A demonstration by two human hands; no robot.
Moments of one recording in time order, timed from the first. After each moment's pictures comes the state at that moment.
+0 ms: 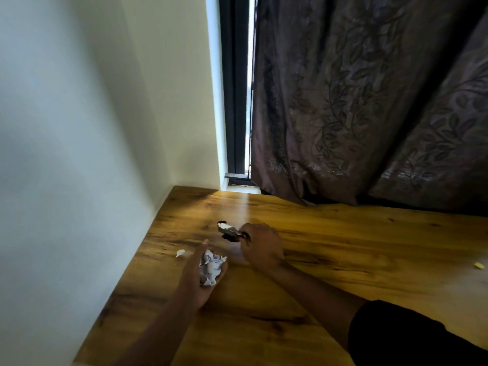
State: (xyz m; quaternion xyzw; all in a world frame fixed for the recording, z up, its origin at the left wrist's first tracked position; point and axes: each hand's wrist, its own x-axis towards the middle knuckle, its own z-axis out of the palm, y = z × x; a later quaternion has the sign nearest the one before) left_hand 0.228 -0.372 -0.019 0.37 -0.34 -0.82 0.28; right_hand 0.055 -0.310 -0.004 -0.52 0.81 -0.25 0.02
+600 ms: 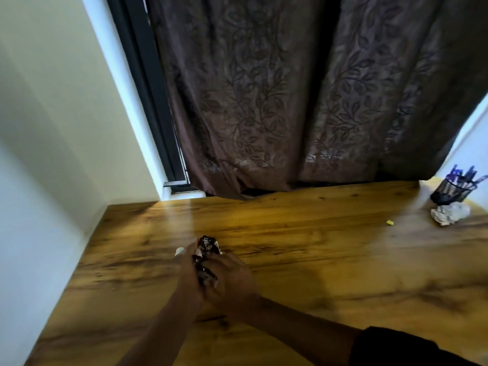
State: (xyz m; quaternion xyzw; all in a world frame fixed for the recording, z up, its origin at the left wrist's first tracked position) left_hand 0.117 -0.294 -0.016 0.33 -0.32 -0.86 0.23; right_hand 0.066 -0.188 -0.019 -0.53 0.77 -0.35 0.01
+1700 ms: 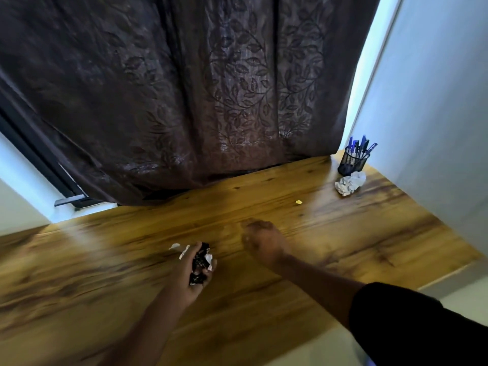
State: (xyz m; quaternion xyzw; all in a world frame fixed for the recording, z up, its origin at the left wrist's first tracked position) left_hand -0.033 -0.125 -0.021 0.40 -0.29 -0.87 0.04; right_hand -0.194 0.045 -0.056 -0.37 0.91 -0.20 0.04
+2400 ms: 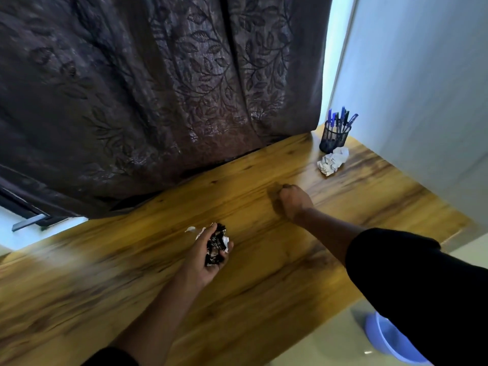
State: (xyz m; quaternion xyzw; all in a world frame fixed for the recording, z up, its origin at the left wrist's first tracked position) left_hand -0.128 -0.086 -0.031 0.42 -0.32 -0.85 -0.05; right_hand -0.332 0.112 -0.049 -0.23 0.97 -0.10 0.08
